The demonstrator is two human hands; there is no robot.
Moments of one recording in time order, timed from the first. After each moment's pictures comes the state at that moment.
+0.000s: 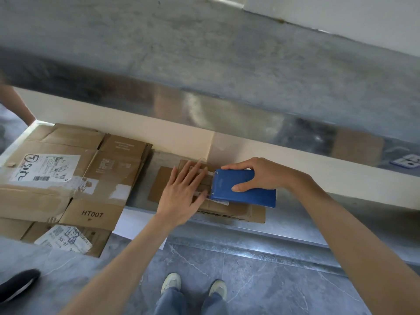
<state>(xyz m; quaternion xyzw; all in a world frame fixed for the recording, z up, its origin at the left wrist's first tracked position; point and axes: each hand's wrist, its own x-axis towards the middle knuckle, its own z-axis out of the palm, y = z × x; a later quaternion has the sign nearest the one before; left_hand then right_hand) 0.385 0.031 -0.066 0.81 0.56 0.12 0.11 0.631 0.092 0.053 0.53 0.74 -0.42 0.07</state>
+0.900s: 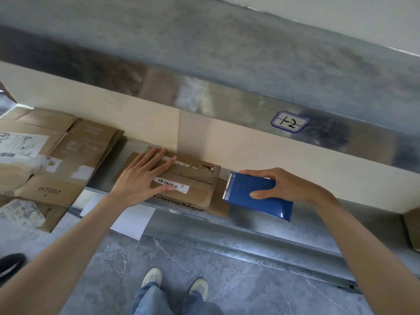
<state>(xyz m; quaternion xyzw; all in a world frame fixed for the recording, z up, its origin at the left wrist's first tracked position) 0.386 0.033 -0.068 0.84 0.55 0.04 0.02 0.785 0.054 0.041 0.52 0.71 -0.49 0.01</state>
